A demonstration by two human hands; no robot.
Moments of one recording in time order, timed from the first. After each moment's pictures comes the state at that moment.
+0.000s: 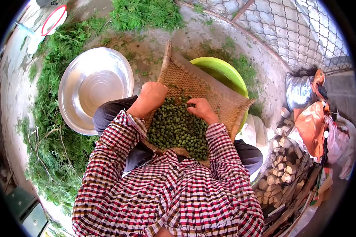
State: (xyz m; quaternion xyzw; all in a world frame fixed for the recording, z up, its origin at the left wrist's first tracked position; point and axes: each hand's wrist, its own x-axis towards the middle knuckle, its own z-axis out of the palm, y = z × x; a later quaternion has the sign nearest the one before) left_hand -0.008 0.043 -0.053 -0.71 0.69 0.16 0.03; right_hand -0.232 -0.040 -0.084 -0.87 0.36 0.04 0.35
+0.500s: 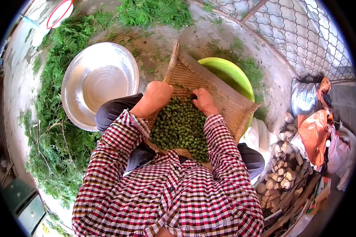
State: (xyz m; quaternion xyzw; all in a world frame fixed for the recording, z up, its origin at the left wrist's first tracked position) left_hand -0.006 0.043 -0.049 -0.70 0.69 0.19 0.04; right_hand -0.209 -0.063 -0.116 -0.90 0.37 0.10 0.18
